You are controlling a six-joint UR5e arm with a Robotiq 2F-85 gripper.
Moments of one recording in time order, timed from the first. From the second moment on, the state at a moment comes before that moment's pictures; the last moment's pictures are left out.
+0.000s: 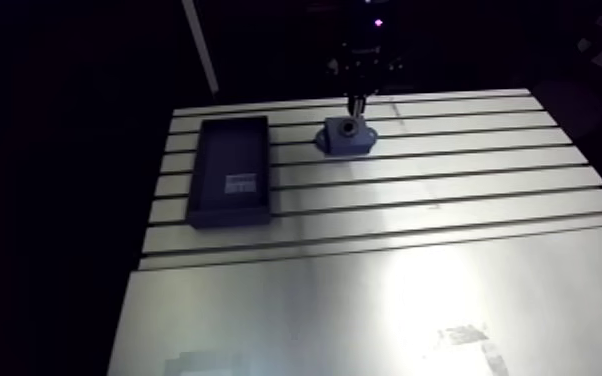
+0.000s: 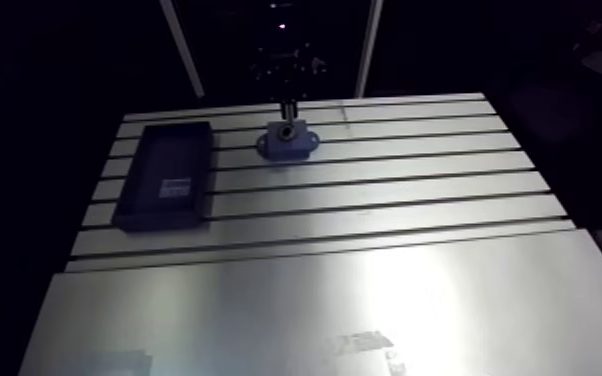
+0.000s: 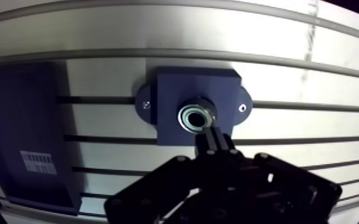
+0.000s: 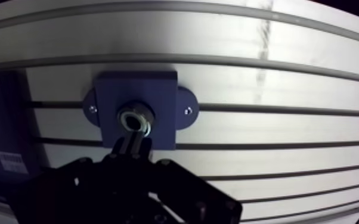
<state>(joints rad) -0.12 -1.05 1.60 -2.00 -1.61 -1.73</state>
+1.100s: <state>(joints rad) -0.12 -1.03 1.61 -2.04 -1.59 -1.74</state>
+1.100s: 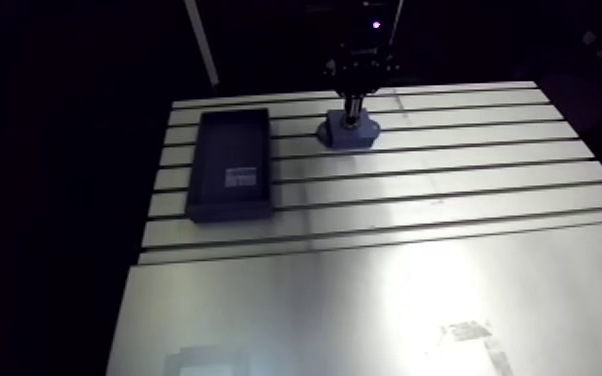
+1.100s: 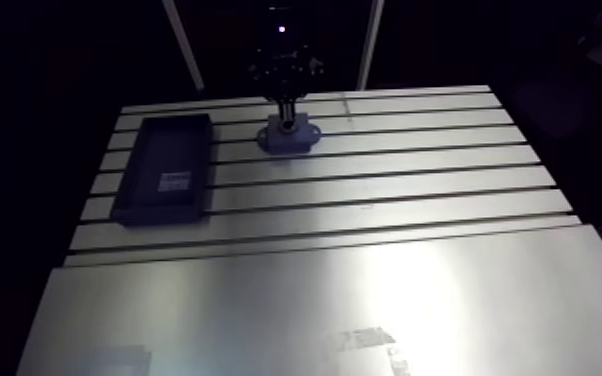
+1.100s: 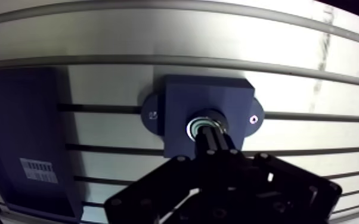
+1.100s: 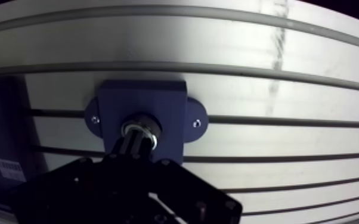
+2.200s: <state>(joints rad) -0.12 -1.02 1.62 -2.05 -1.59 -1.74</state>
